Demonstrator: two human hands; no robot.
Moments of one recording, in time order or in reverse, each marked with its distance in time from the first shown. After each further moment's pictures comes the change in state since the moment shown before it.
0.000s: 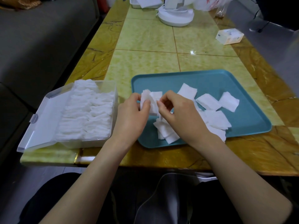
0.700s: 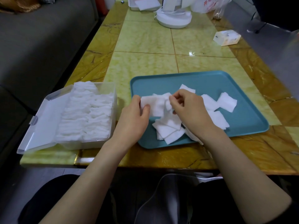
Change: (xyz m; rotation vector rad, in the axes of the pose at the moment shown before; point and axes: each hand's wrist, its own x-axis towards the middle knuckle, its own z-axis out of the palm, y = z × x) left_hand -0.004 0.001 0.001 0.014 -0.104 0.017; right_hand 0.013 0.018 -0.014 -0.018 0.034 0.303
